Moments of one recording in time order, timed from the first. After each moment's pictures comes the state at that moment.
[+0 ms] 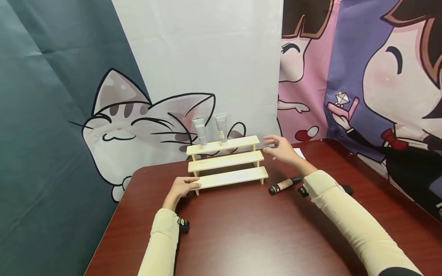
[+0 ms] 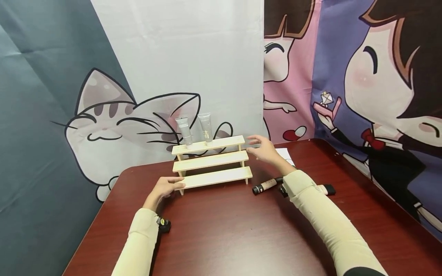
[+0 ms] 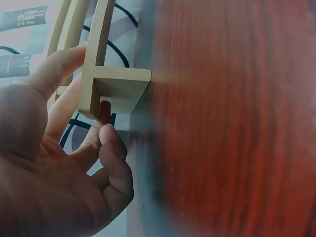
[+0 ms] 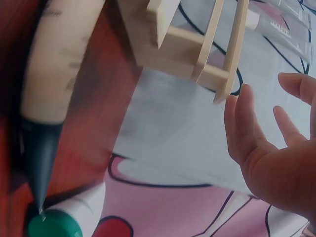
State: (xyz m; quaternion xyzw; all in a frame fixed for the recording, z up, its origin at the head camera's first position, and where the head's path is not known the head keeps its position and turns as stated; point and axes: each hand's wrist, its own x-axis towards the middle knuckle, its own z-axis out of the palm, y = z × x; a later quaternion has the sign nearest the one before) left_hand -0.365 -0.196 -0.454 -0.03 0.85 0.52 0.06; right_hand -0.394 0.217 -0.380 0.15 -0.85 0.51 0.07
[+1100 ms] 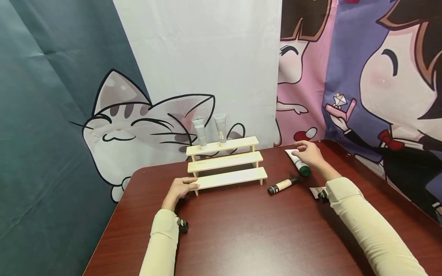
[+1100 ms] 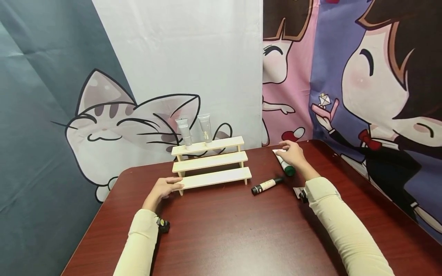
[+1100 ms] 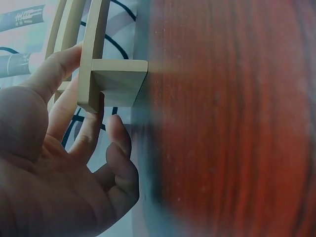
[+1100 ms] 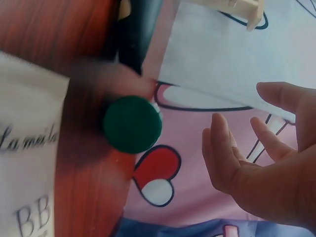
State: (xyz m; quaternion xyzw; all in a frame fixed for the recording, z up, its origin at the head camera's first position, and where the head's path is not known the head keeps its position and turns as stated) left_hand -0.359 -0.194 -0.453 -0.04 0.85 0.52 0.05; right_hand -0.371 0.303 -0.398 0.01 -0.90 0.42 0.12
